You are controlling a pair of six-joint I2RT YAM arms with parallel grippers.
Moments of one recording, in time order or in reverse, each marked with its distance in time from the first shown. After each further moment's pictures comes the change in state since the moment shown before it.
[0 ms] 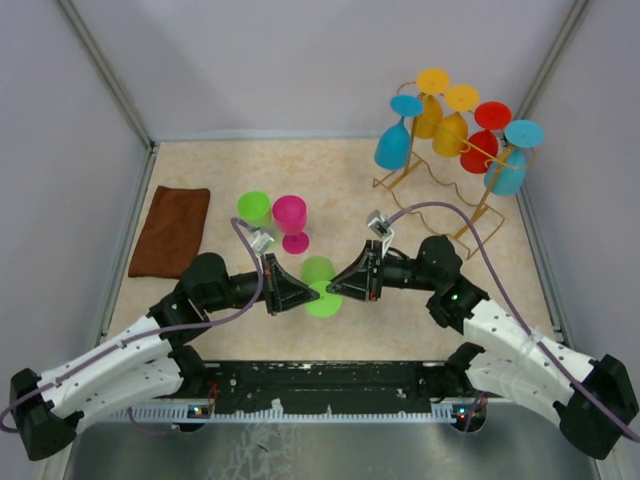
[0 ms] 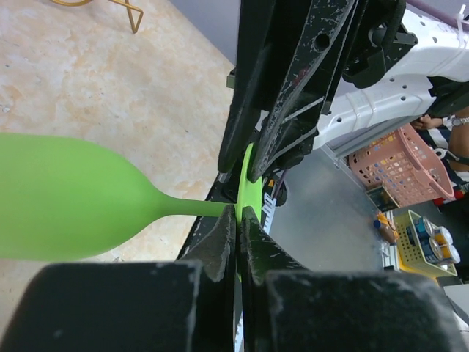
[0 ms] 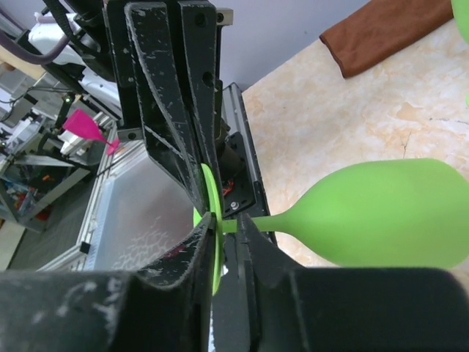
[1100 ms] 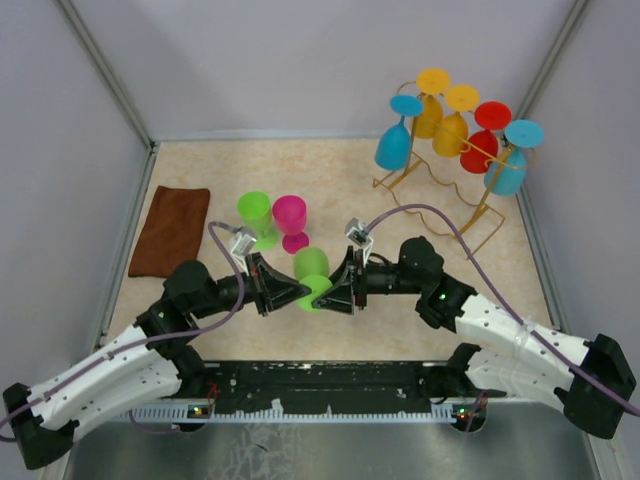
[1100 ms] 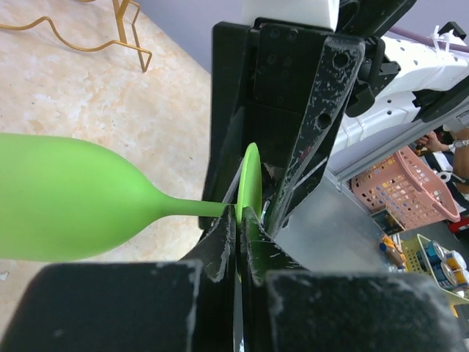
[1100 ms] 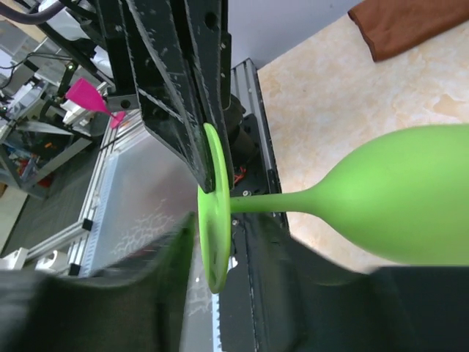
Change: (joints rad) left arm -0.004 -0.116 -0.008 -0.008 -0.071 0.007; right arm 0.151 0.074 0.058 -0.058 0.061 -0.079
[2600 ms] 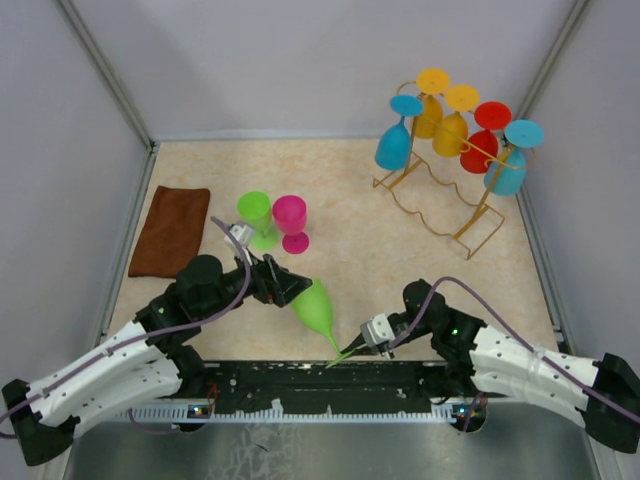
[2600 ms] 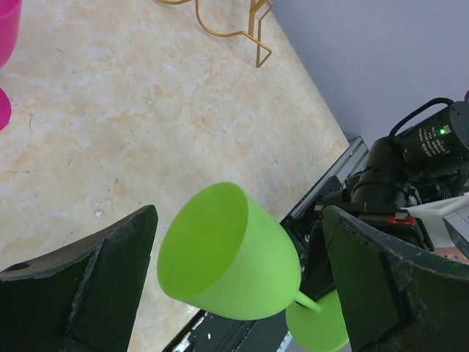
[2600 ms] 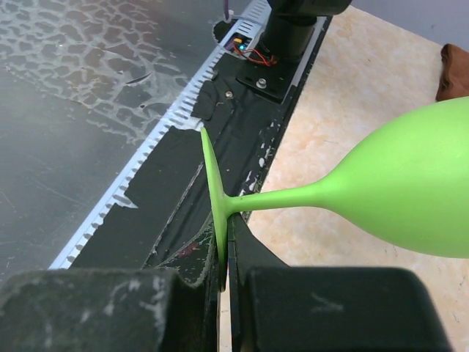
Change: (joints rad) left arm -0.006 0.038 0.052 -0.239 -0.323 -0.023; right arm 0.102 -0.239 -0.343 -0.127 -0.251 -0.999
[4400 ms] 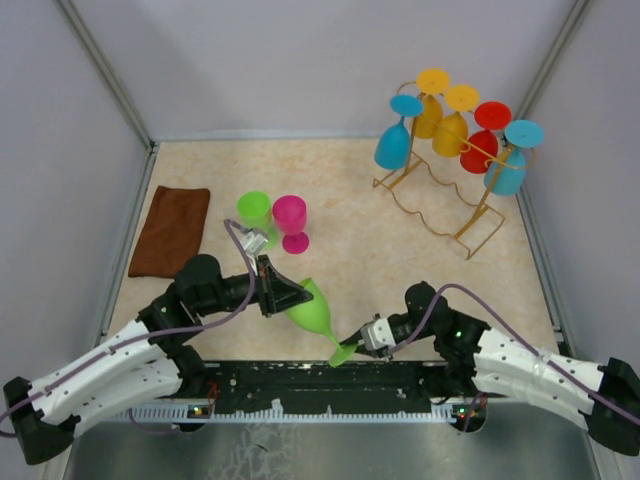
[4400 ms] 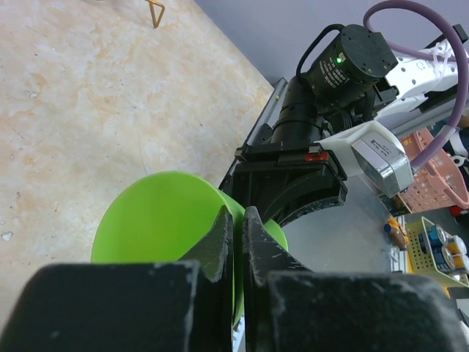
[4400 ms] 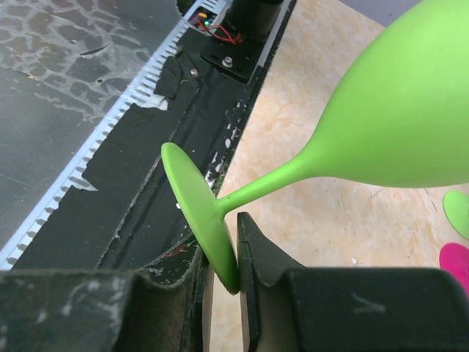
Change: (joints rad) left arm 0.006 0.013 -0.011 0.106 0.328 0.040; right arm 0.007 -0.046 -0.005 -0.053 0.095 -0.111
